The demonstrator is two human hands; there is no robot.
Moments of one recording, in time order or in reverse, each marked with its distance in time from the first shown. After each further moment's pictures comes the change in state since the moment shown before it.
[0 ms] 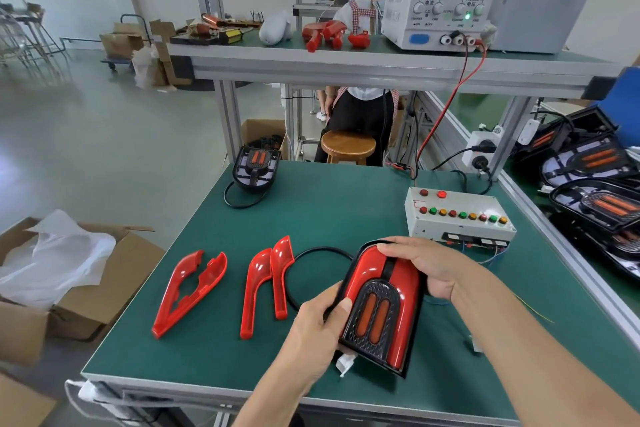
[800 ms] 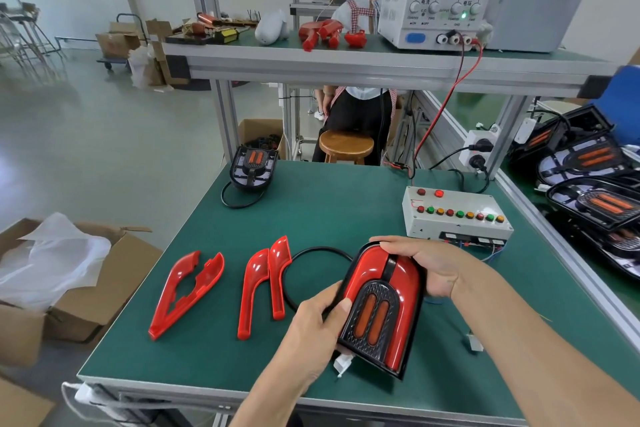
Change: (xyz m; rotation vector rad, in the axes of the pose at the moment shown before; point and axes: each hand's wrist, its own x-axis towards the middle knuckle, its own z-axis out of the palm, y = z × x) left_hand 0.003 -0.002 0.001 0.013 -0.014 -0.029; right_hand -0.001 -0.004 -0.004 0.155 0.008 0.108
